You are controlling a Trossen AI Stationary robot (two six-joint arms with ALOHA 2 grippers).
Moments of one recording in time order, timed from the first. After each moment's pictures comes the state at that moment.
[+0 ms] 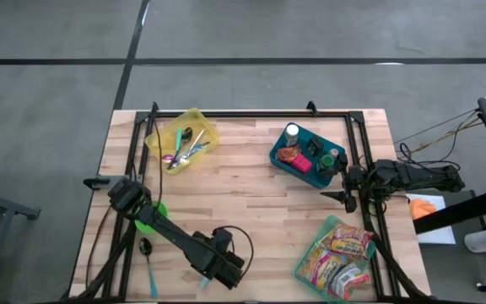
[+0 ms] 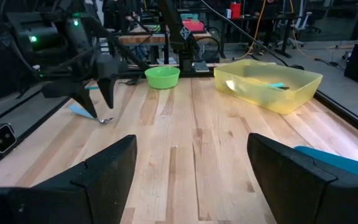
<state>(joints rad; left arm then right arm) -0.60 2.17 1.67 -1.08 -0.23 -1.64 0.10 0.02 0.15 -0.26 0.05 0.08</state>
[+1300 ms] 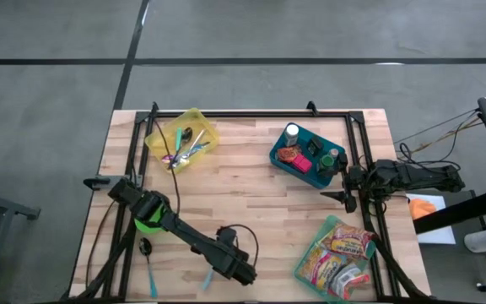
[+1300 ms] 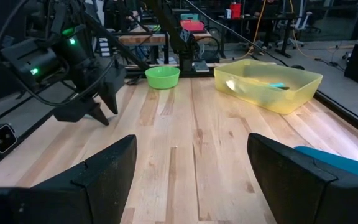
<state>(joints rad) -0.55 2.38 1.92 -1.35 -0.13 -1.77 0.10 0.02 0.15 -0.26 0.05 0.08</state>
